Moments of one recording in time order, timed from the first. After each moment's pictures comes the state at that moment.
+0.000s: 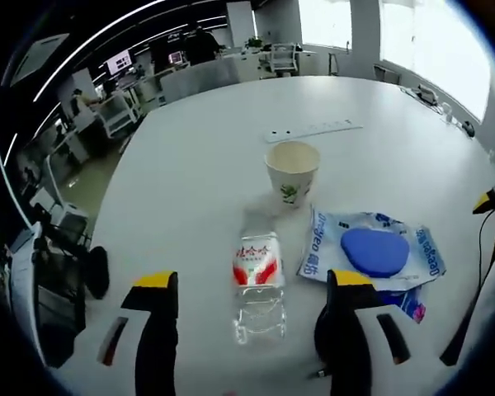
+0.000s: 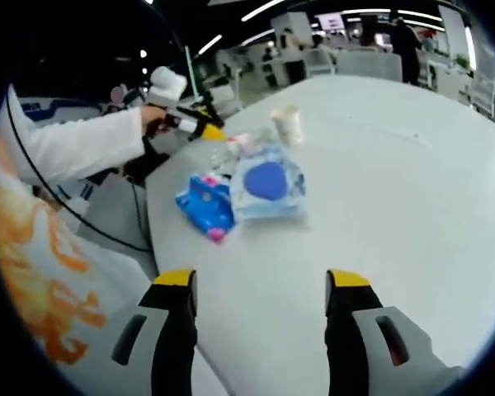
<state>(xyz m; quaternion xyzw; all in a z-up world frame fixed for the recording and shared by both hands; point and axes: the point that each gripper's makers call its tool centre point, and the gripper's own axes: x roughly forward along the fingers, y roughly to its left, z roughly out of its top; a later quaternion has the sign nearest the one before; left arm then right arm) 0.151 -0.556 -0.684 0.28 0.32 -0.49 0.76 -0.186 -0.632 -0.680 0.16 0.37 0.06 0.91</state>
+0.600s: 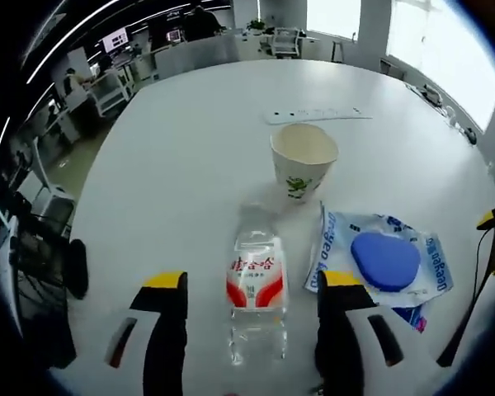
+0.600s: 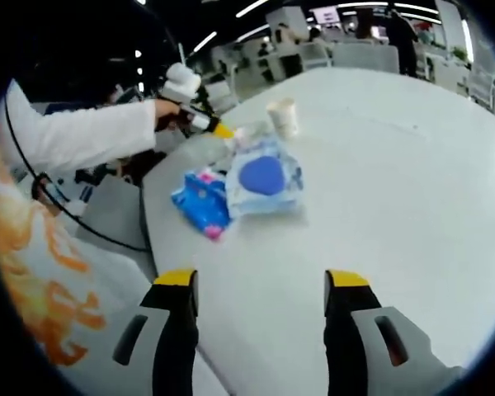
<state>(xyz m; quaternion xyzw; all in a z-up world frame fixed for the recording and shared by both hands) 0.165 -0.584 -0.714 0.27 0.38 -0.50 0.73 -0.186 -0.634 -0.688 0.17 0.38 0.05 0.91</state>
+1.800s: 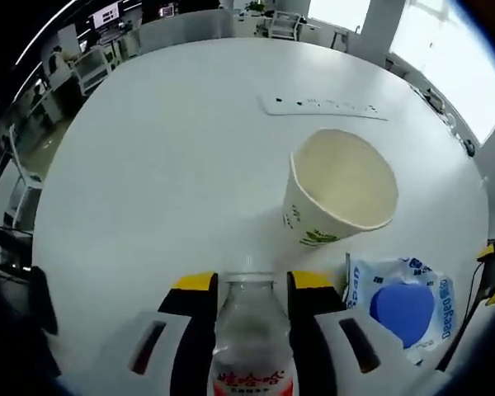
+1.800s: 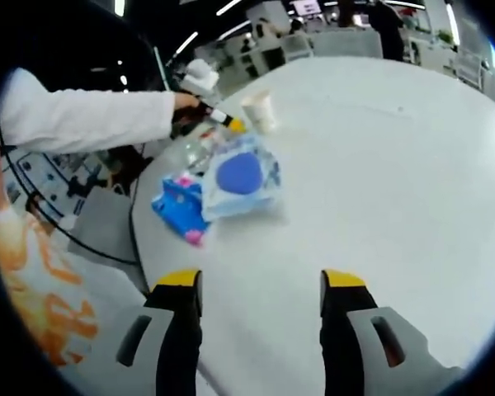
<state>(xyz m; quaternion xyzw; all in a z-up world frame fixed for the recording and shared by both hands) 0.189 -0.645 -0.767 0.27 0.44 -0.50 0.70 -0.175 -0.661 -0.701 0.21 0.40 0.02 0.89</state>
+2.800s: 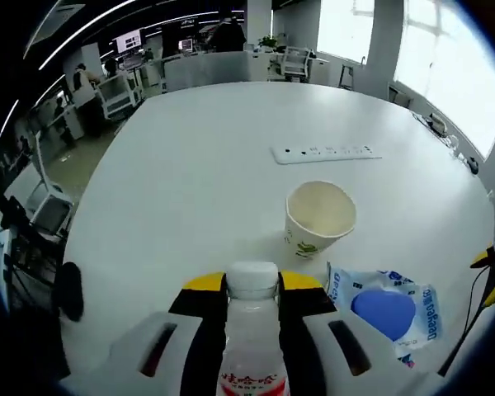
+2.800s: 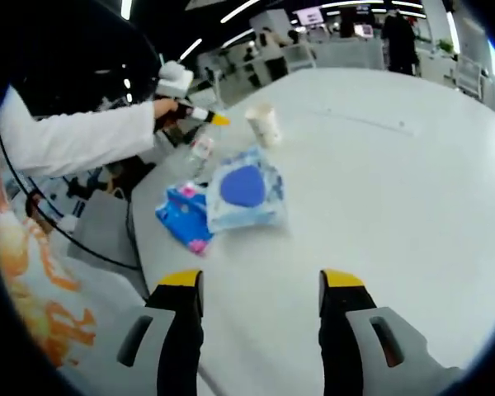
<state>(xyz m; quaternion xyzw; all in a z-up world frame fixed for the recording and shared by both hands) 0.189 -0.609 -0.678 0.21 0.35 -0.49 0.77 -0.171 -0.655 -0.685 0.19 0.37 0.02 0.91</state>
